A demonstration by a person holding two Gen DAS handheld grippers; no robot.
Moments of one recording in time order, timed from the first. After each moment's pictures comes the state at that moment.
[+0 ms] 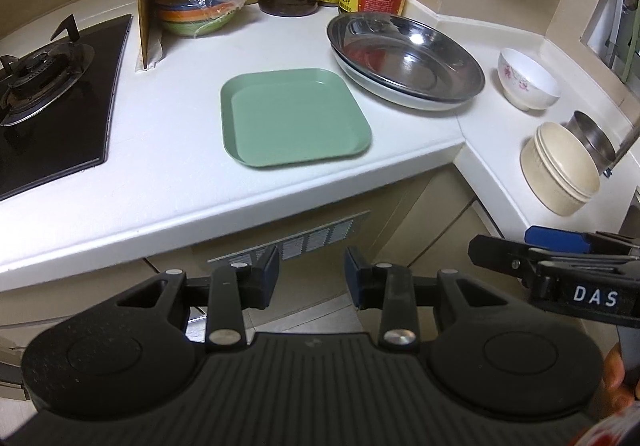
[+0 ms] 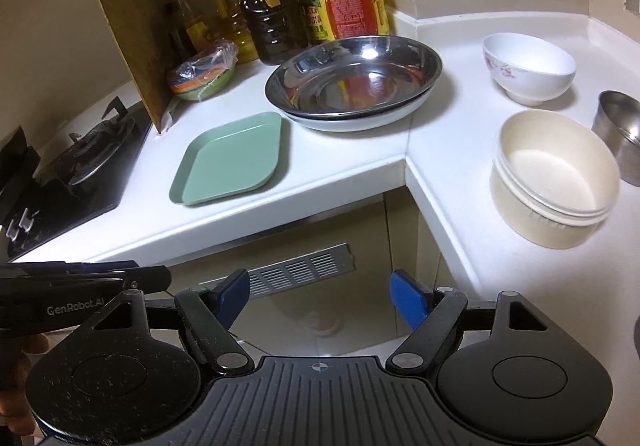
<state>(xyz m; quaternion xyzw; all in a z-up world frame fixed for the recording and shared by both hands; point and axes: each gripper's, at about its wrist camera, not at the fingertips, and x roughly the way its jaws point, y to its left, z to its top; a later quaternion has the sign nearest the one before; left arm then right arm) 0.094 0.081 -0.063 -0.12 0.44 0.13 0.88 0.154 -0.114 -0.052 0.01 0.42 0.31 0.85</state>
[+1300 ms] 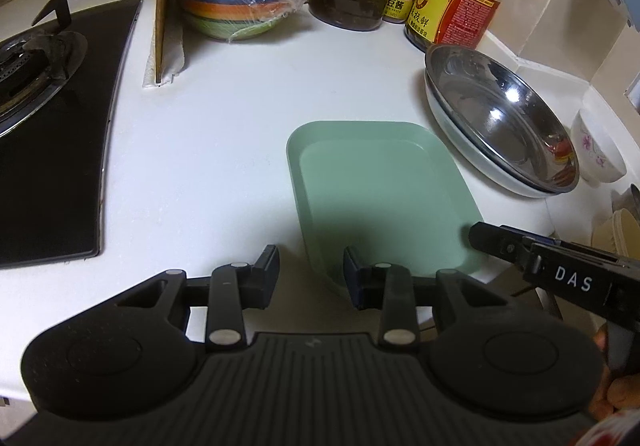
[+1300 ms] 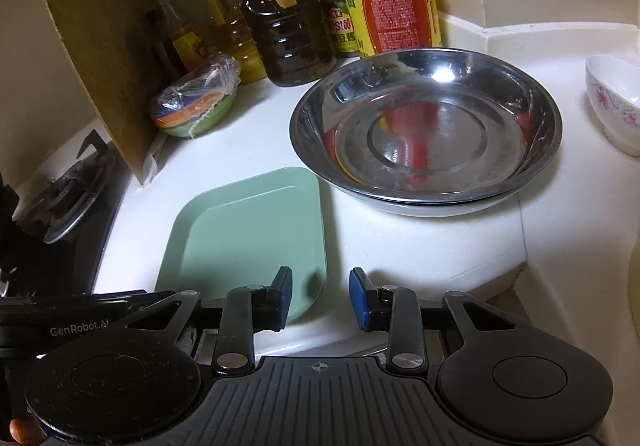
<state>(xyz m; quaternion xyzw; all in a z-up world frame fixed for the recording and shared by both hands) 0.176 0.193 -0.100 -0.17 0.43 0.13 0.88 0.247 -0.005 -0.084 0.03 0.41 0.31 0.86</state>
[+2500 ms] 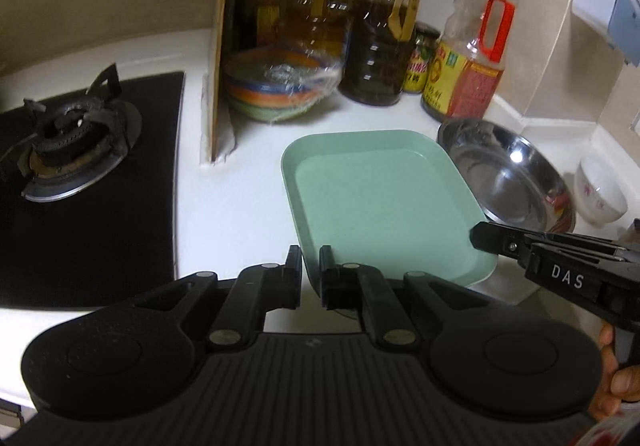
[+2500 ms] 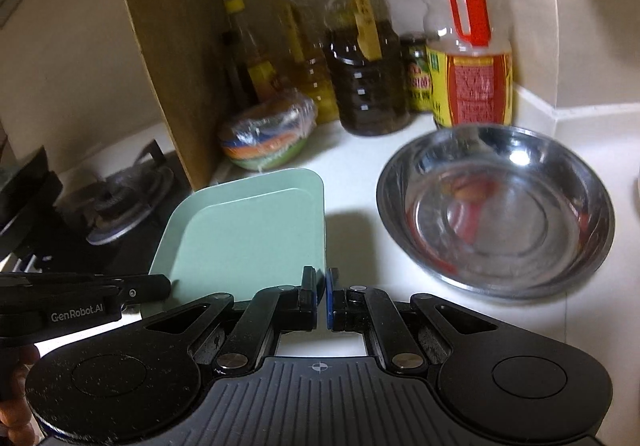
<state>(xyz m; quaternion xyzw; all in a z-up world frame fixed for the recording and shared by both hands) 0.148 0.195 -0.044 -0.14 0.36 0.18 0.91 0.233 0.024 -0.049 0.00 0.34 0.39 0.86</state>
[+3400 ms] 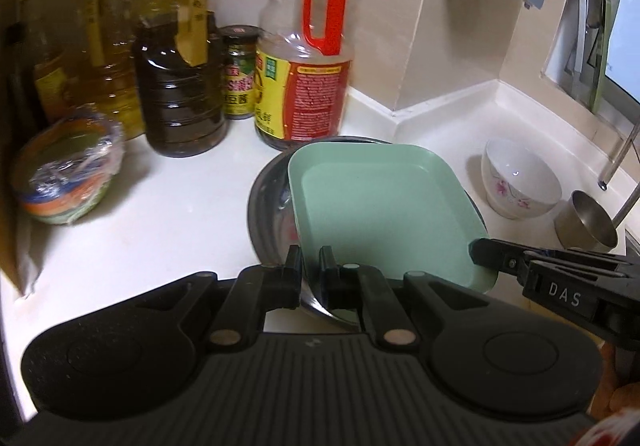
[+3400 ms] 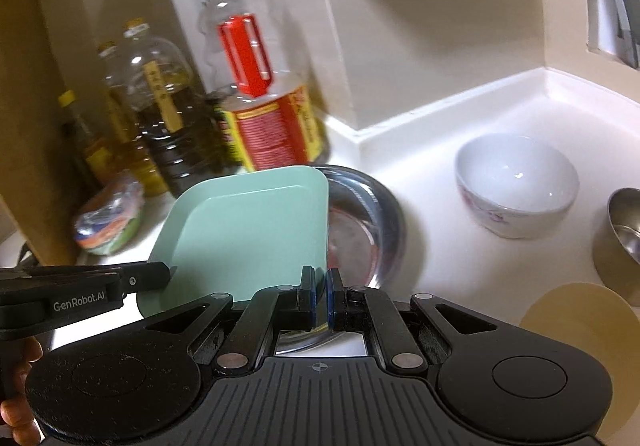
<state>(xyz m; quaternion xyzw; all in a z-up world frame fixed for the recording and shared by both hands) 0.298 0.124 -0.048 -0.06 0.37 0.00 0.93 0.292 -0.069 -0.039 0.08 0.33 0.19 0.92</state>
